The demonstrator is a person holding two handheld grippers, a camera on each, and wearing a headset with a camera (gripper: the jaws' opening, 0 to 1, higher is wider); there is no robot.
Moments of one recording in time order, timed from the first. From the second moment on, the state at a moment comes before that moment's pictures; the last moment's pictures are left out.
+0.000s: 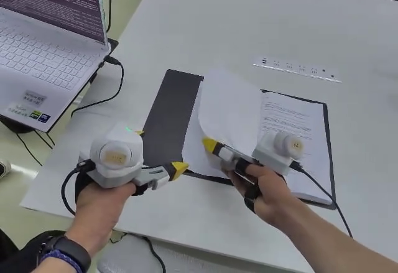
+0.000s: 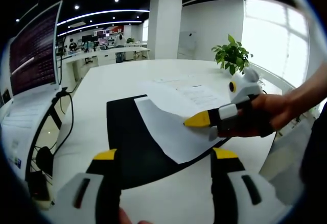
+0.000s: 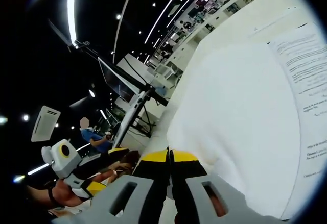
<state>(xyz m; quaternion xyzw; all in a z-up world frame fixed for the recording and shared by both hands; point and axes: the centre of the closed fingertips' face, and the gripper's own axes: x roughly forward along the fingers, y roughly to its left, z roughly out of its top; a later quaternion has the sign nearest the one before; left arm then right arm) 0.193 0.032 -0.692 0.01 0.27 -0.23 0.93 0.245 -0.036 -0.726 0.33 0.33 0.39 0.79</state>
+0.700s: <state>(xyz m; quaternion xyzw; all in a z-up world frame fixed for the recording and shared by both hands) 0.197 0.034 -0.699 0.00 0.28 -0.23 0.93 0.250 -0.015 -0.764 0.34 0.37 0.37 0.78</state>
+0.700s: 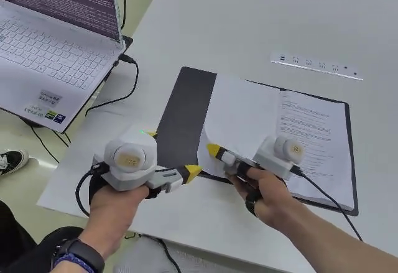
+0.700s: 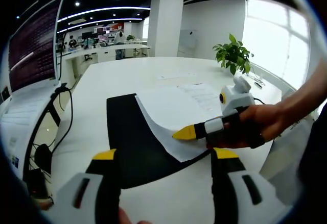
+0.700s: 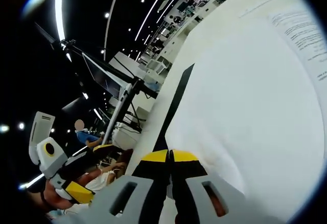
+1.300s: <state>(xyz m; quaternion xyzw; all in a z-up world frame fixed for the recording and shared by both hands) 0.199 0.036 -0.702 0.02 0.29 -0.23 0.93 0.247 -0.009 -0.783 0.33 0.40 0.38 0.77</state>
